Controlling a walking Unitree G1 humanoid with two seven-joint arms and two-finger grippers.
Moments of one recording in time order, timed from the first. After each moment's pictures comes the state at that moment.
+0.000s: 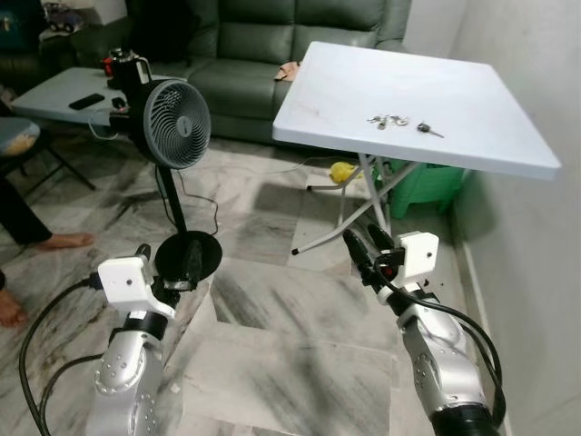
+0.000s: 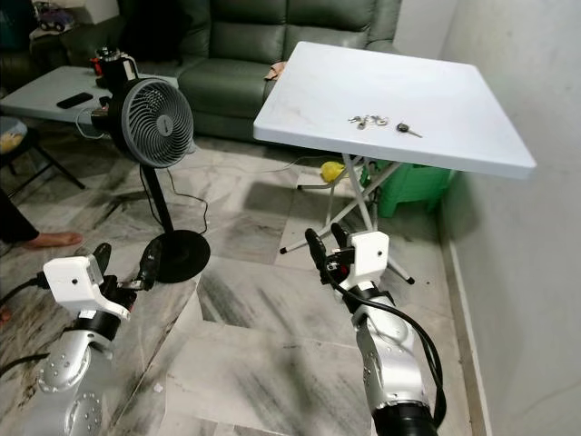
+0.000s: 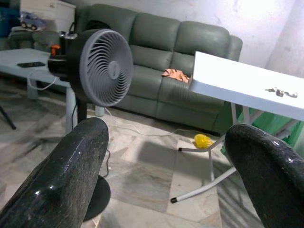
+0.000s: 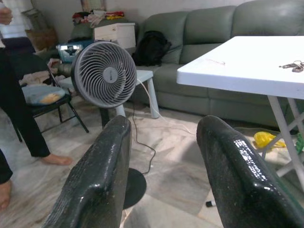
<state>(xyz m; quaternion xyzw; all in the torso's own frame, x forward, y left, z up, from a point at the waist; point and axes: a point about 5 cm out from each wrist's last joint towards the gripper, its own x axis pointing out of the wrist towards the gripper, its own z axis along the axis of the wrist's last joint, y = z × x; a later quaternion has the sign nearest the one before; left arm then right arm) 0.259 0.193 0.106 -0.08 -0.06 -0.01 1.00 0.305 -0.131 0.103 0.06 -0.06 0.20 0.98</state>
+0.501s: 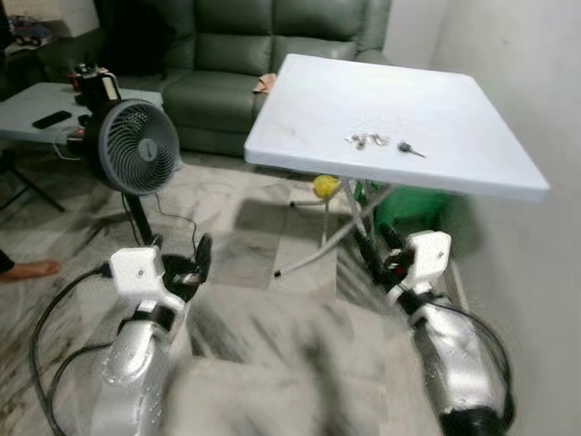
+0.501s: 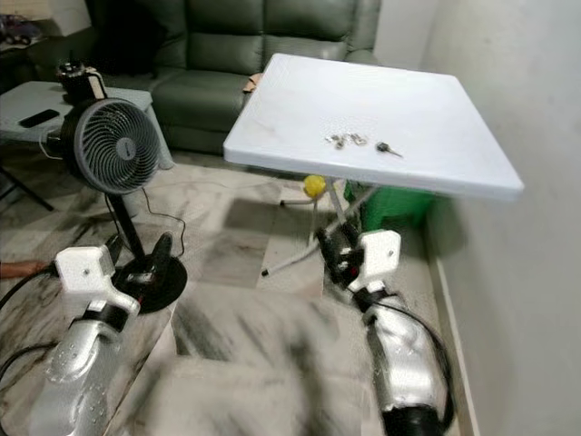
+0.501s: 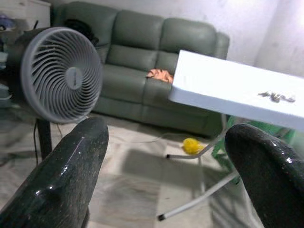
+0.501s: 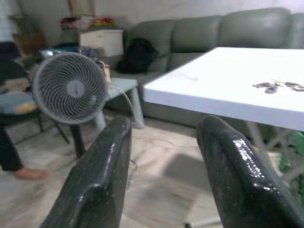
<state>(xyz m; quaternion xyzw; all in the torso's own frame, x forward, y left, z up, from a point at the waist) 0.264 0.194 0.105 -0.07 -0.05 -0.01 1.00 0.305 -0.126 0.106 0.06 -0.06 0.21 0.97</state>
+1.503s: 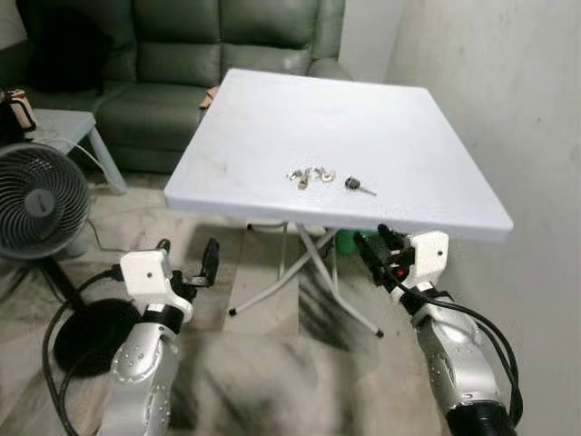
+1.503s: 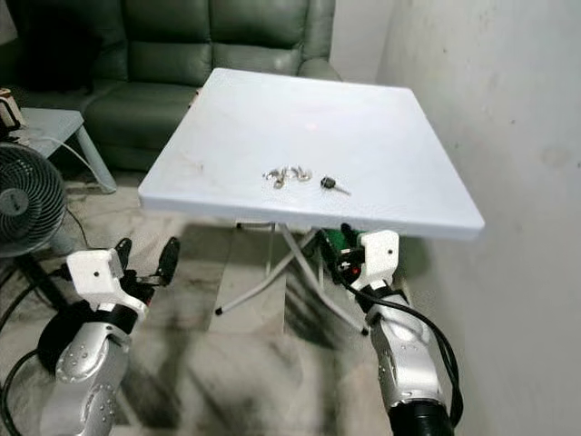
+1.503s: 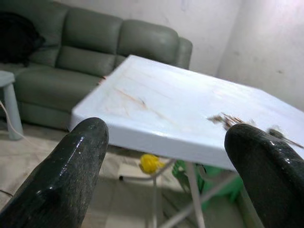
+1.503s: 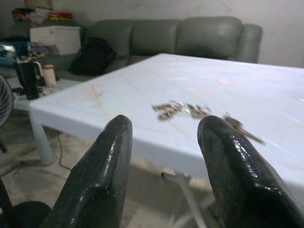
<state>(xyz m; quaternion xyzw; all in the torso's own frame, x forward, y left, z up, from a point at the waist) 0.267 0.174 0.102 -0.09 -0.05 -0.03 0.99 0.305 -0.150 0.102 0.04 -0.05 0.20 0.98</state>
